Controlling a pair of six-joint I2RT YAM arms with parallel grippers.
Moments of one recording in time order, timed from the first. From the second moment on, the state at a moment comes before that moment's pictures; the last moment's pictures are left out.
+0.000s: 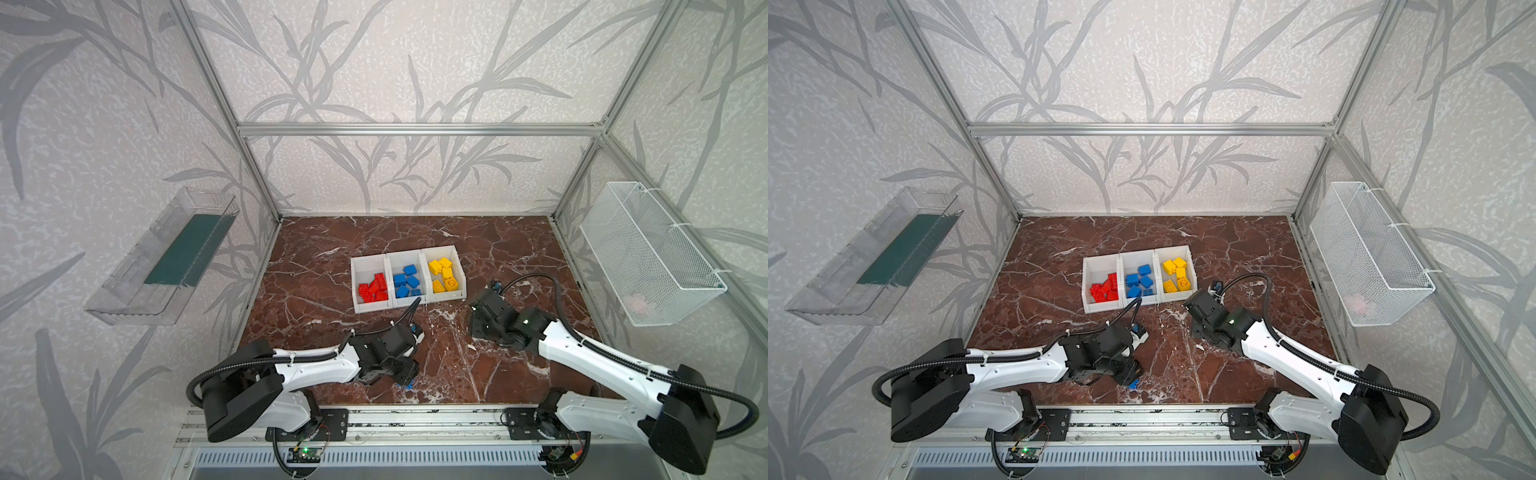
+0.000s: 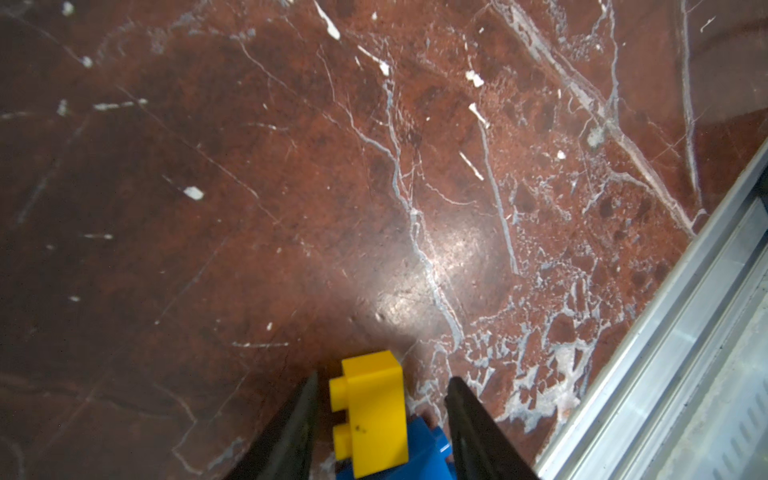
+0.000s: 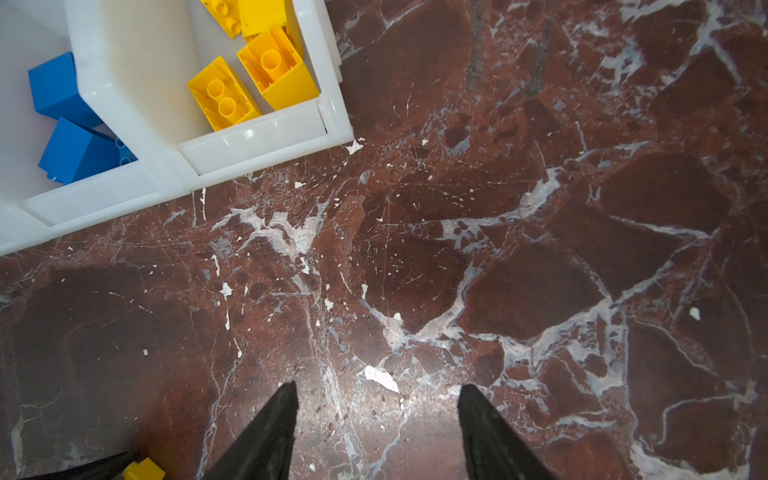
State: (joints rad) left arm -1.03 1.36 0.55 -0.22 0.10 -0.40; right arm 0.76 1.16 0.79 -0.75 0.31 0.87
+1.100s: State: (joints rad) left arm -1.04 1.36 0.67 -0.25 -0.10 -0.37; right arm 0.76 1.06 0.76 -0.75 0.32 0.89
